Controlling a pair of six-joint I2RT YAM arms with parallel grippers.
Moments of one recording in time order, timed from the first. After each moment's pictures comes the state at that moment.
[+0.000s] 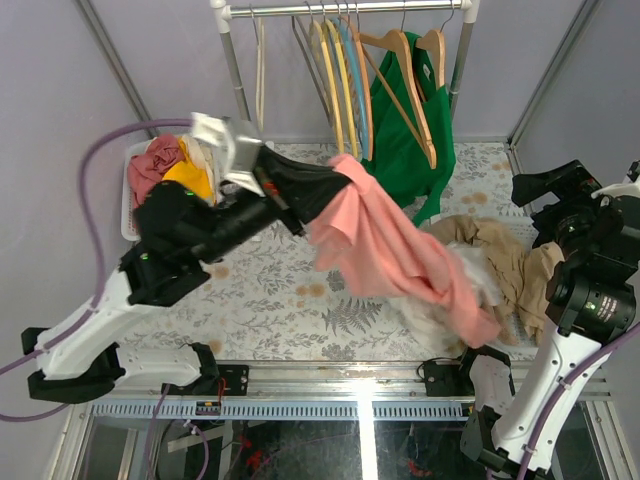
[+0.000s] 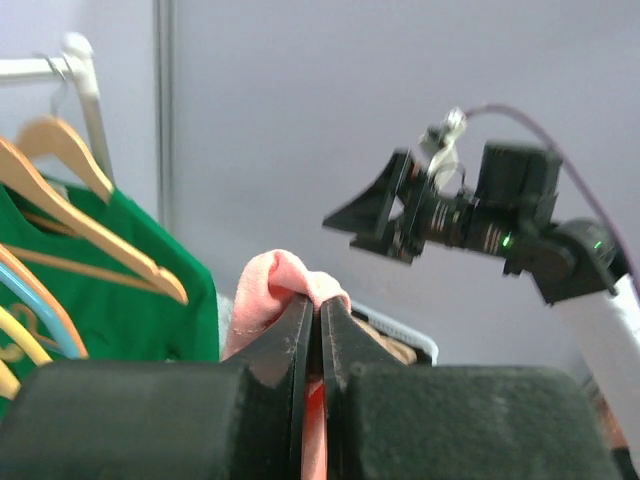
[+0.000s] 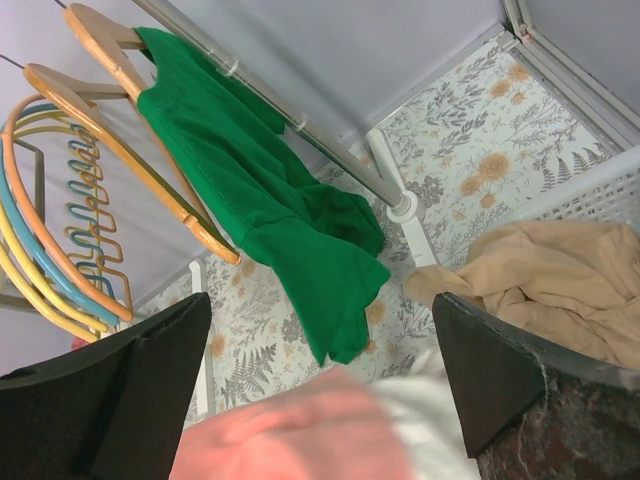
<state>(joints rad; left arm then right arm) -1.08 1.15 1.60 -0.13 0.00 -0.23 -0.45 0.83 1.47 -0.87 -0.30 0.58</state>
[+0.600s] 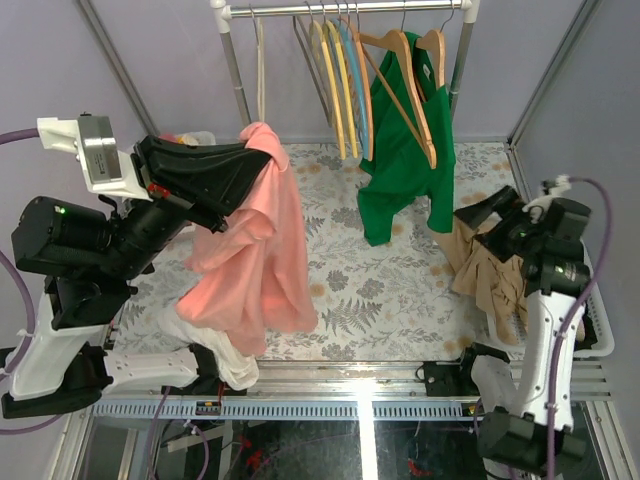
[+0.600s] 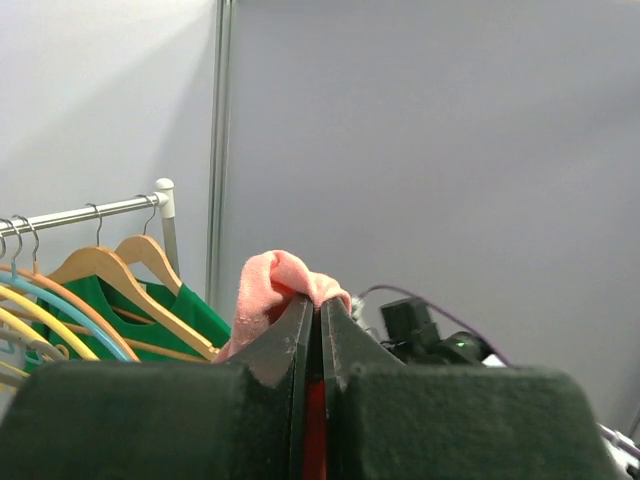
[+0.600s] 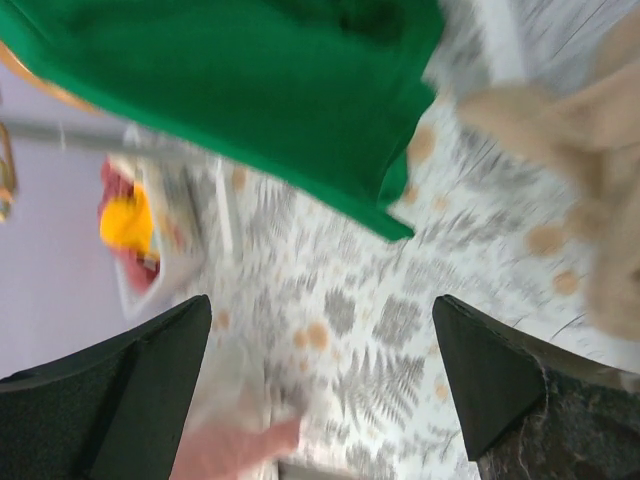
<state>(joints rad) -1.08 1.03 1.79 -0.20 -0.07 -0.12 -0.37 0.83 1.04 -0.74 -0.56 0.62</state>
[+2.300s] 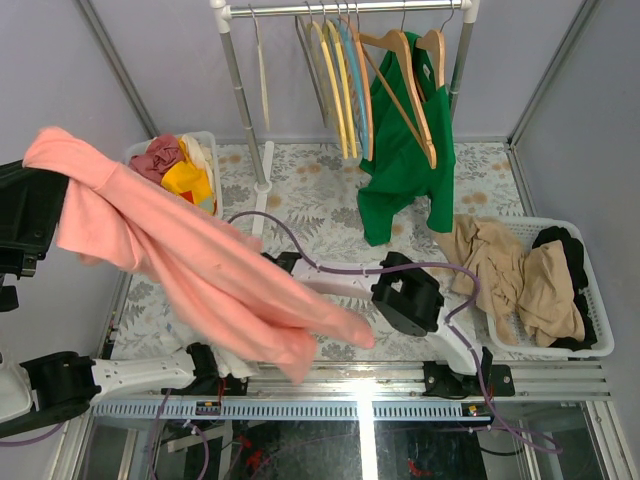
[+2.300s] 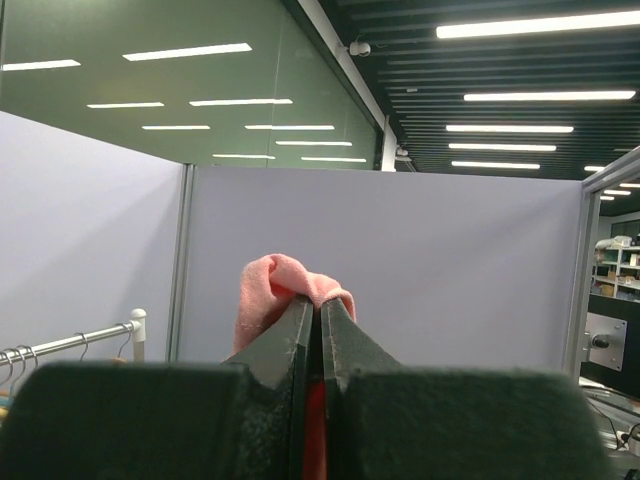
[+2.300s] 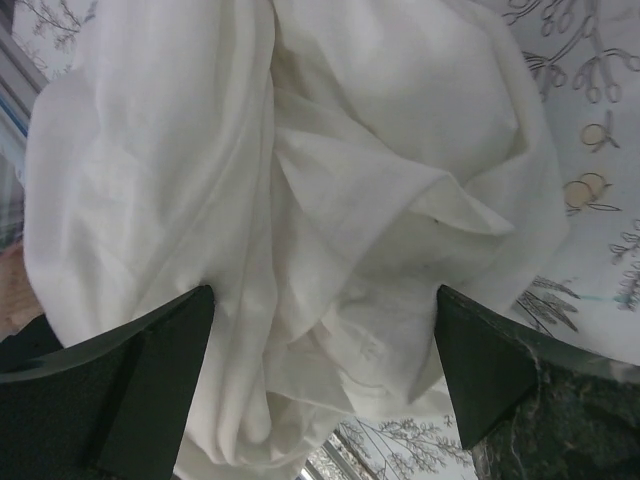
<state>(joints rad) -1.08 0.91 2.07 -0.30 0.00 -0.18 1.20 2.22 1.75 -0.36 -0.15 0.70</state>
